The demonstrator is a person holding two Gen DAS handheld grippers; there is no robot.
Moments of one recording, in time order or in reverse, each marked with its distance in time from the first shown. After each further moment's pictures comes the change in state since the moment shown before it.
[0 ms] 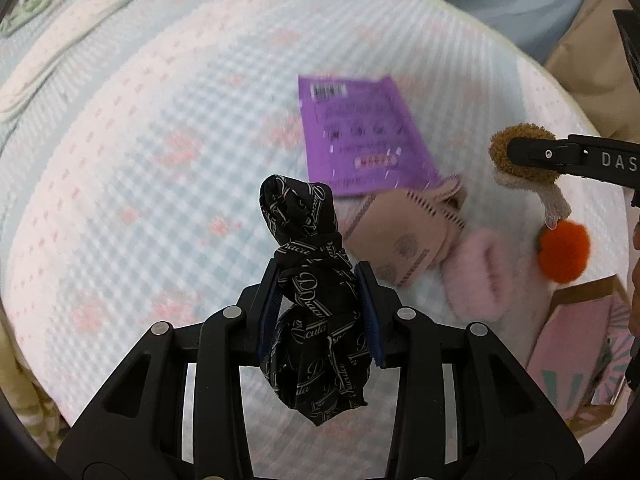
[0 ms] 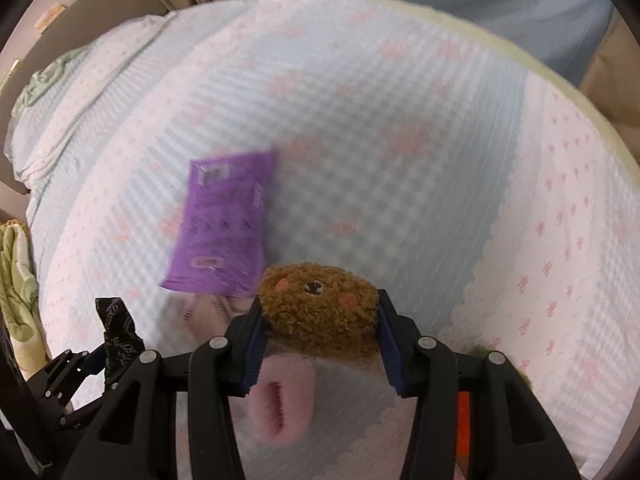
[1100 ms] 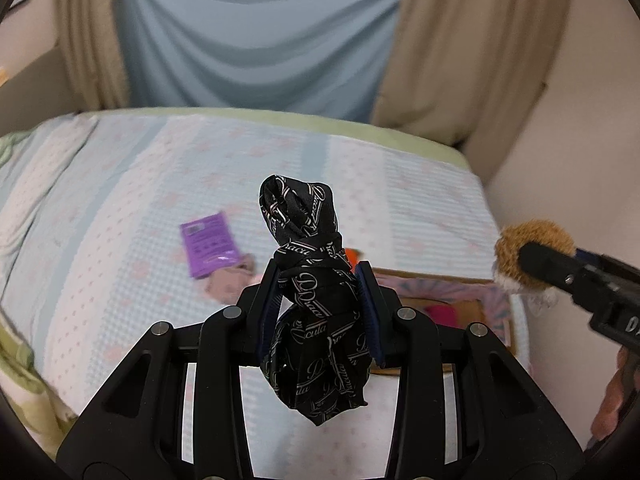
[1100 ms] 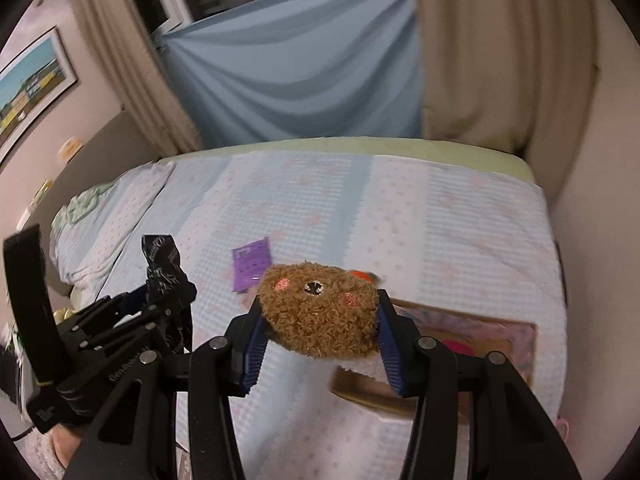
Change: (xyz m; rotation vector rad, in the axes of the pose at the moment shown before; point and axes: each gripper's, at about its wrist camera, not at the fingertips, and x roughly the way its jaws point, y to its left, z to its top) left arm -0.299 -0.148 -0.065 0.314 -0.317 -0.217; right arm -0.347 -0.031 -0.204 0.313 -0.407 -0.066
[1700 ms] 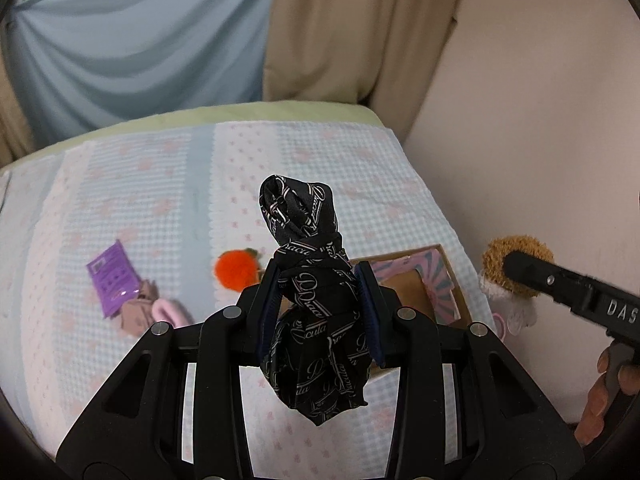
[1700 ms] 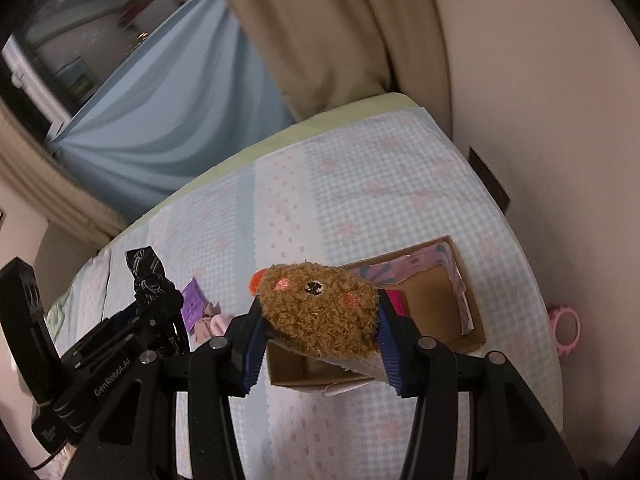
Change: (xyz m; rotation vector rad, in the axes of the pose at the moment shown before) left arm 0.049 -0.128 0.004 0.243 0.094 -0.245; right arm -0.024 -0.125 -0.047 0.462 -0.023 -0.149
